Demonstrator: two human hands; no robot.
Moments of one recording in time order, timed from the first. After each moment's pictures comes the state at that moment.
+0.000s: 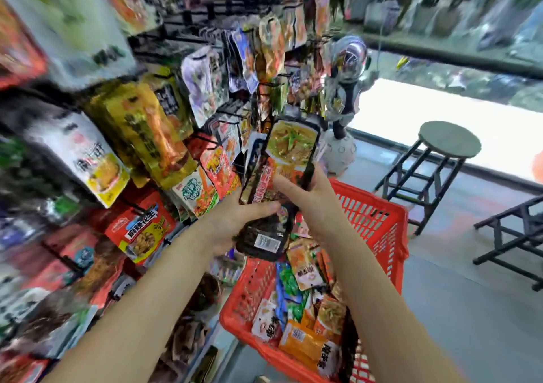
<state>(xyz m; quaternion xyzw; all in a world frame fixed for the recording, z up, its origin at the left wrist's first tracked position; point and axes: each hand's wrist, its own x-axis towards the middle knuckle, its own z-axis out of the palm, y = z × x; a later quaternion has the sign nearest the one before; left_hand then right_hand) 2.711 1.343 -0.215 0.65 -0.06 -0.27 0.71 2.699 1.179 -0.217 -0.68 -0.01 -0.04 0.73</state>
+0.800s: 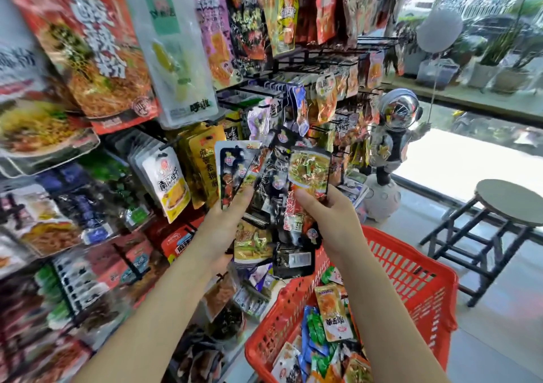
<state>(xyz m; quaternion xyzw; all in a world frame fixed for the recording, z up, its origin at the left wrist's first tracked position) 2.692 1.395 -0.162 0.64 0.12 -0.05 0.76 2.723 1.212 -0.184 -0.67 -0.05 -0.03 0.74</state>
